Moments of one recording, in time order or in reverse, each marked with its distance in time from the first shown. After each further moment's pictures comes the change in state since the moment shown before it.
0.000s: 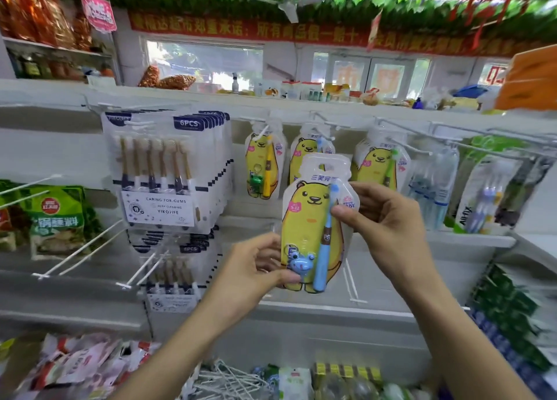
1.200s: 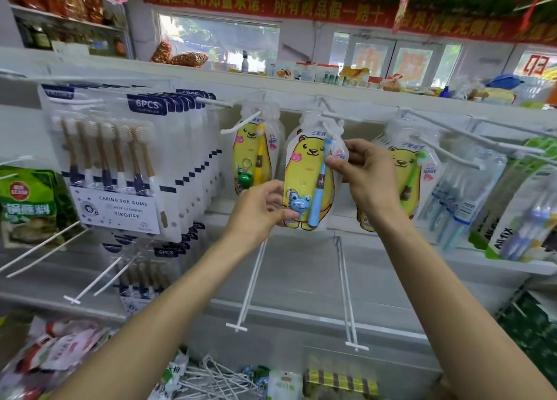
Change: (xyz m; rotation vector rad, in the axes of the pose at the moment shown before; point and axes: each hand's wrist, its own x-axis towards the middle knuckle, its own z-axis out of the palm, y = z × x) left_hand 0.169 -0.048 0.010 0.125 0.129 0.028; right_hand 0.153 0.119 -0.018 -0.191 0.052 0.073
